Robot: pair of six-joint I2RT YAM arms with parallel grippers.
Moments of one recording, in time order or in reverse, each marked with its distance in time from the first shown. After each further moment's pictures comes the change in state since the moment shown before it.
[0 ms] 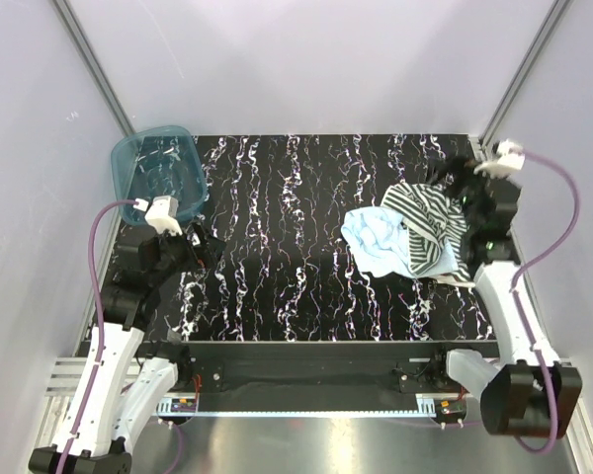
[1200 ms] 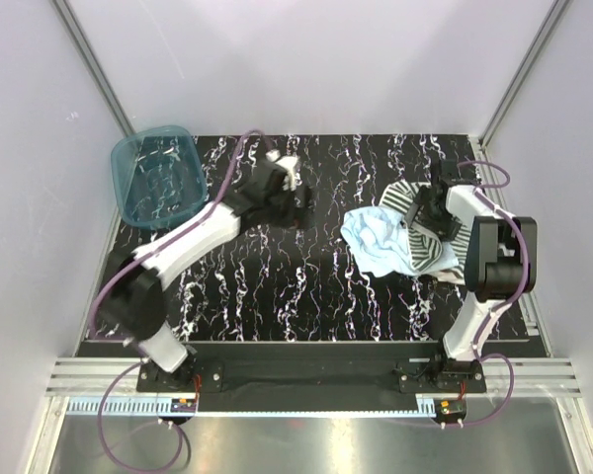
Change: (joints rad) left arm -0.459 0.926 0.513 0.109 -0.121 -0.071; right arm 0.026 0.813 0.544 -0.944 0.214 0.150
